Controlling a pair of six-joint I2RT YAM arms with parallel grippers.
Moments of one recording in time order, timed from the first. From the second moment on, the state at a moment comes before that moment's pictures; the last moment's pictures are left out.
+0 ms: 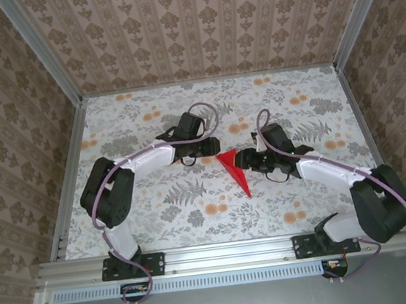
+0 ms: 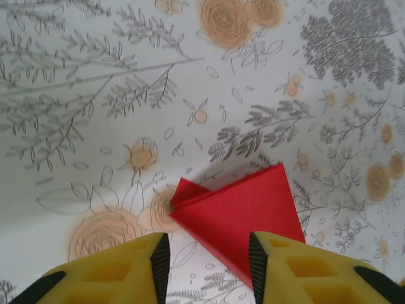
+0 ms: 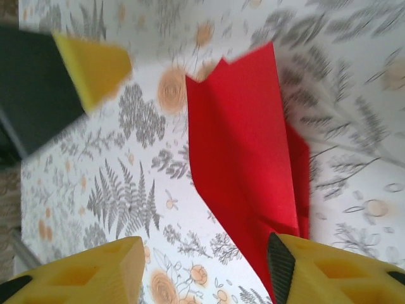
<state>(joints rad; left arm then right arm) -0.70 1.81 1.19 -0.29 0.22 -0.51 0.43 1.34 0.70 -0.19 -0.34 0.69</state>
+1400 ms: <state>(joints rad) -0.76 1.81 1.15 -0.37 0.34 -0.78 0.40 1.37 0.72 -0.35 -0.08 0.71</state>
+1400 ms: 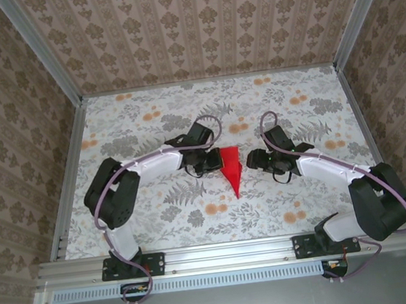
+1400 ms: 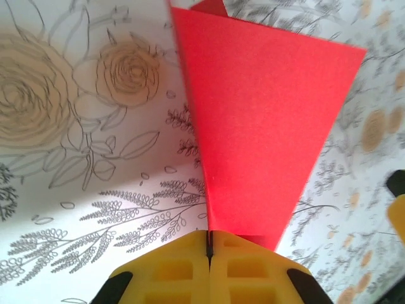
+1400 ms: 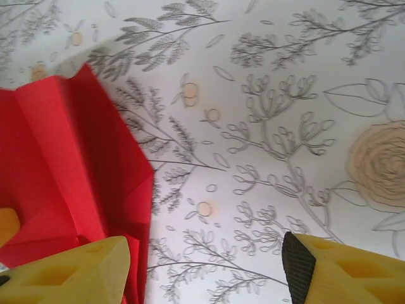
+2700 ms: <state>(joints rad) -0.57 1.66 0.81 -0.08 0.48 -0.65 0.69 1.60 0.94 -0.28 -0.12 0.62</state>
